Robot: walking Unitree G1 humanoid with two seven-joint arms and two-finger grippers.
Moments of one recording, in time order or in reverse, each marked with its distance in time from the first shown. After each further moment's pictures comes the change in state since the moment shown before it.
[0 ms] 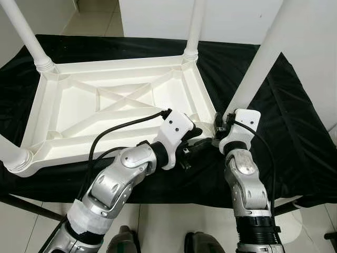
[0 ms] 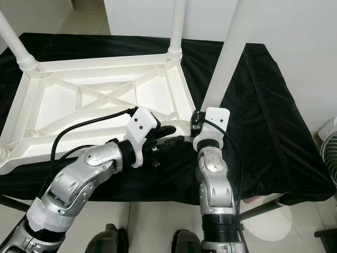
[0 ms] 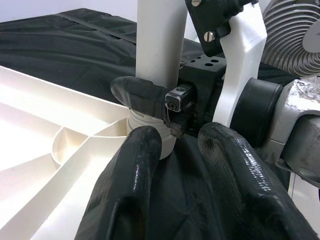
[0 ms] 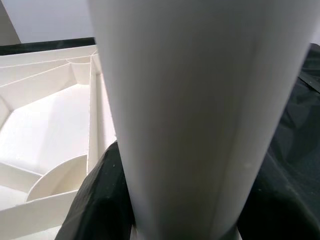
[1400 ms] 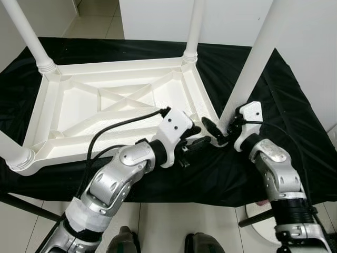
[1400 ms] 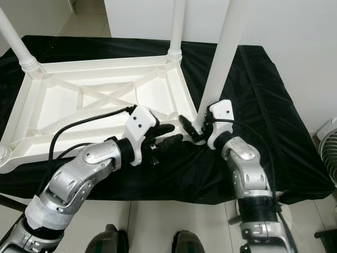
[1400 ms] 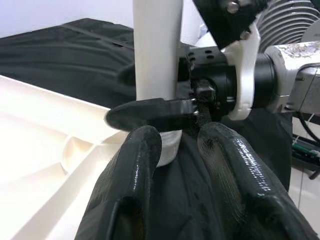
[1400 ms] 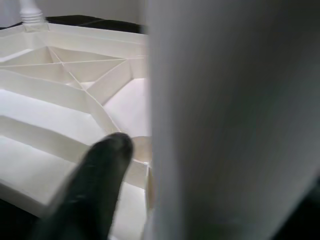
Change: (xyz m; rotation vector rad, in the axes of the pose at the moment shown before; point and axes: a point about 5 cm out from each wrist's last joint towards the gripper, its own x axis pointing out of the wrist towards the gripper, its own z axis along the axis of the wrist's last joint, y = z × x) left arm -0.001 0.005 0.005 0.029 -0.002 0.009; right arm 0.025 -0.031 0.005 -0.180 0.029 0.742
